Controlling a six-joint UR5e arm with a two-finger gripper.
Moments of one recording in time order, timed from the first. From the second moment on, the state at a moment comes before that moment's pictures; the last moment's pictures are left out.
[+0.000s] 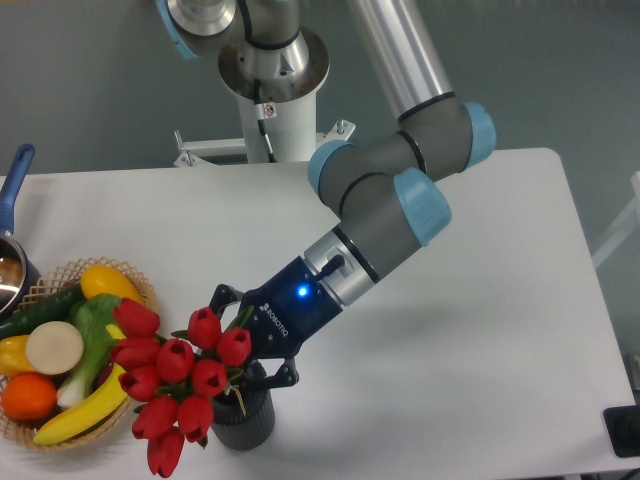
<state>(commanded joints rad) 2.46 -2.12 -1.52 -0.68 0.35 0.98</state>
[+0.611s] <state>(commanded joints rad) 2.46 -2.11 -1.60 -0.68 0.35 1.07</state>
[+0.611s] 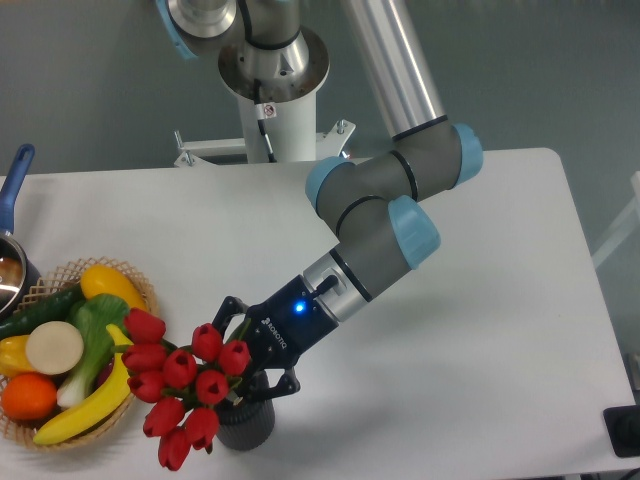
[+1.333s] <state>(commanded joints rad) 2.47 -2.10 -1.67 -0.68 0.36 1.13</state>
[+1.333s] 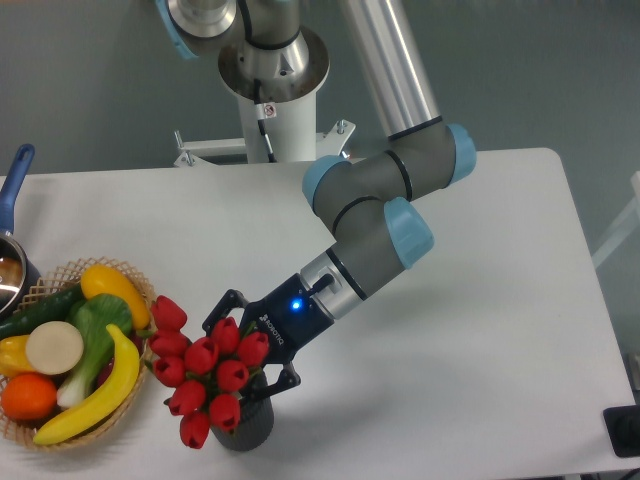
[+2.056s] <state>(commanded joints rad) 2.53 -2.04 -1.70 -0.68 0.36 1.13</state>
